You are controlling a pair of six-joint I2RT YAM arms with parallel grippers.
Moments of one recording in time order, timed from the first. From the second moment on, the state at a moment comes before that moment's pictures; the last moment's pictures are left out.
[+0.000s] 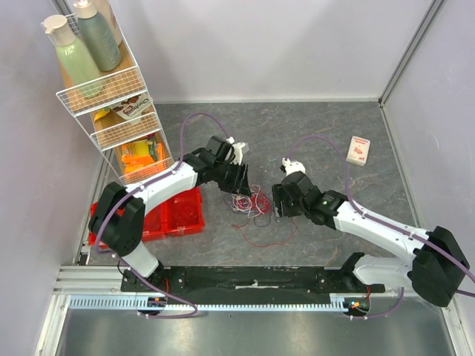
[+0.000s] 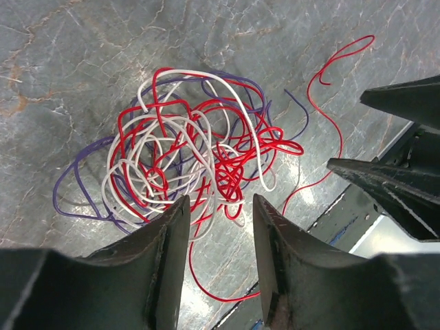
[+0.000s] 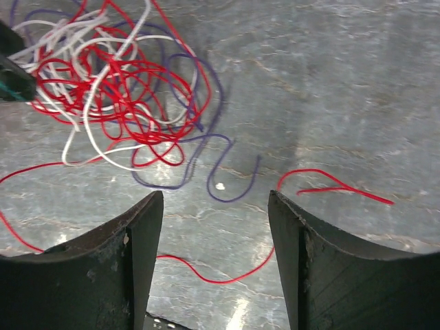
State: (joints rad) left arm -0.62 1.63 1.12 -0.42 0.42 -0.34; right arm 0.79 1.18 0.74 -0.44 0.23 0.51
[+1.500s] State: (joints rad) left arm -0.63 1.07 1.69 -0.42 0.50 -0.47; right arm 0.67 1.48 0.56 0.21 0.18 0.73
